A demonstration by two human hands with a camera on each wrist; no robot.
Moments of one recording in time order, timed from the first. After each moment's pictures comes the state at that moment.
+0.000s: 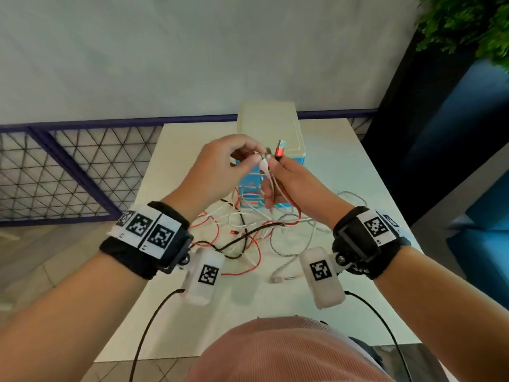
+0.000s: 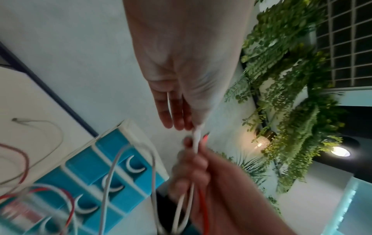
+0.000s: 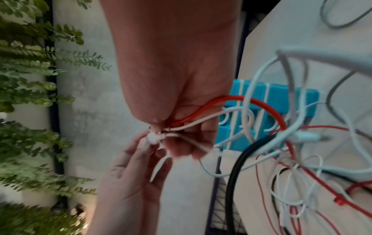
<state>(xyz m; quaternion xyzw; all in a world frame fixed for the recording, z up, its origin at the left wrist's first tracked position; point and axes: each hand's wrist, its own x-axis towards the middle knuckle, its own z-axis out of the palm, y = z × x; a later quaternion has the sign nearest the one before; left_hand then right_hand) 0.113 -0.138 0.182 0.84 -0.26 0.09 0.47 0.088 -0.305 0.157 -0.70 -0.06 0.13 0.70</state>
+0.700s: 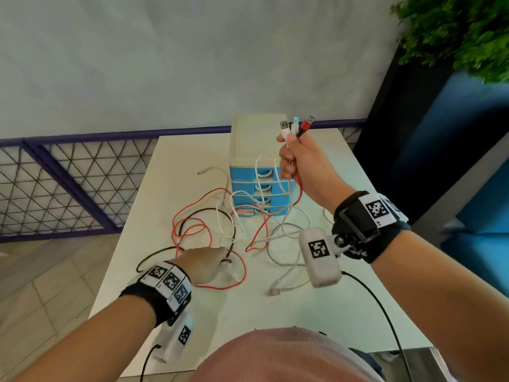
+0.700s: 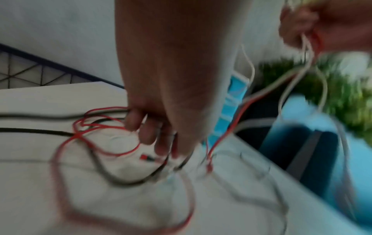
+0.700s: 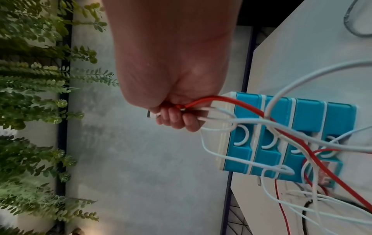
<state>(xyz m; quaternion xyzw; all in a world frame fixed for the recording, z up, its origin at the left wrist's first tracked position) 0.079 -0.092 0.037 0.93 -0.23 -0.28 -0.02 0.110 -0.326 0.180 -0.64 -0.02 -0.02 0.77</state>
